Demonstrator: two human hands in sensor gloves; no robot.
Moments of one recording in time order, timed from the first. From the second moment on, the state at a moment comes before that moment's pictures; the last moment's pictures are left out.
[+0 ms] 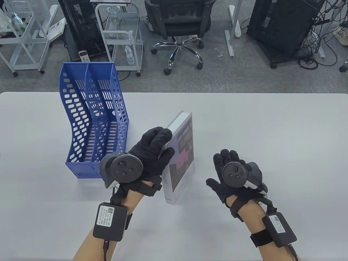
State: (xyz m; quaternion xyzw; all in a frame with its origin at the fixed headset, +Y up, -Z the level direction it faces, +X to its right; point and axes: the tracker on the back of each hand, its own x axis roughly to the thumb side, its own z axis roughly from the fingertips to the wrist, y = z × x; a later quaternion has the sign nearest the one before) left_hand -0.152 -0.570 -0.271 0.26 -0.25 0.33 0.87; right_hand 0.157 -0.691 -0.285 0.19 0.06 0.97 0.15
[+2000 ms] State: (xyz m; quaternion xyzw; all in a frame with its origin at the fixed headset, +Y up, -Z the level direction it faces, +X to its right) left_hand -0.297 -0.622 -0.324 0.31 -0.04 0.17 0.93; right_hand 0.160 -0.702 -0.290 0.19 0.10 0.96 0.16
